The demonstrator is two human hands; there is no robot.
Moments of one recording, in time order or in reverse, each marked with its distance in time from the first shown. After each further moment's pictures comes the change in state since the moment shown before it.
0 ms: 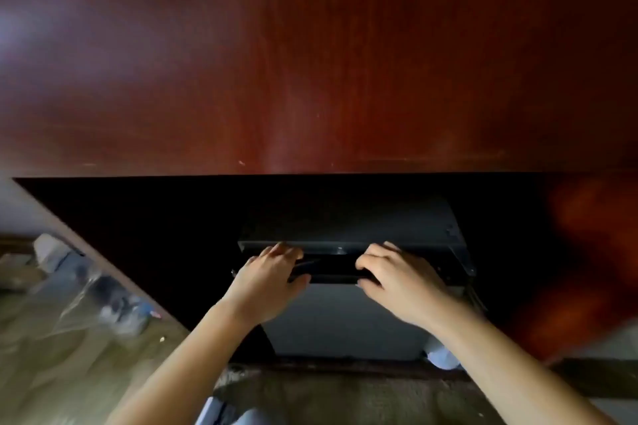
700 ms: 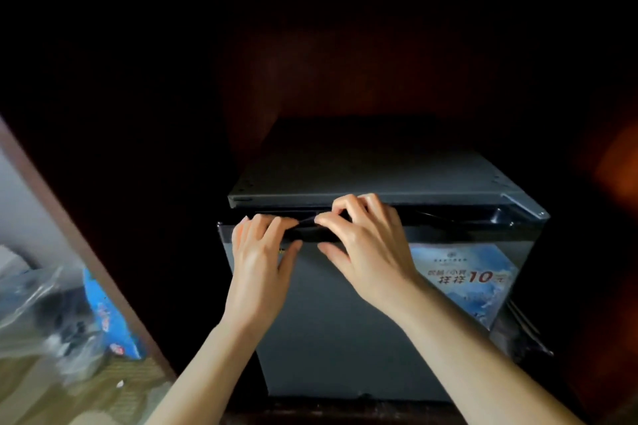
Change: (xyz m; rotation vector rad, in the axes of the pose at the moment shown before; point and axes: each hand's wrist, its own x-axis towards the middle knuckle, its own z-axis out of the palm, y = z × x) left_hand 0.019 -0.061 0.143 -0.179 0.873 0.152; right_hand 0.049 -0.020 0.141 -0.146 0.772 -0.146
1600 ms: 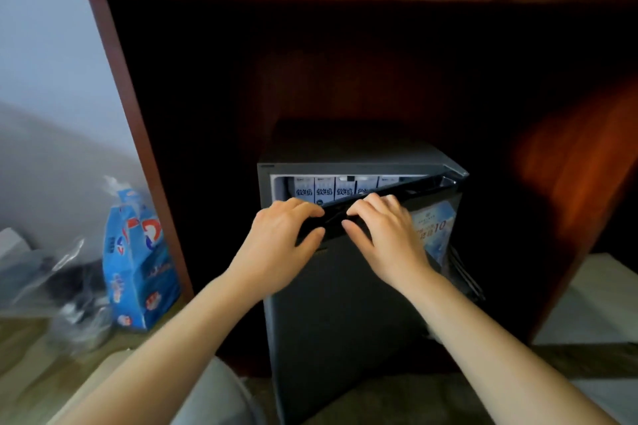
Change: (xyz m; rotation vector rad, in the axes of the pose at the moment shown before) left_hand -0.064 0.063 -0.132 -0.080 -0.327 0.136; right_hand -0.077 -0.070 -0.088 -0.043 -0.136 0.183
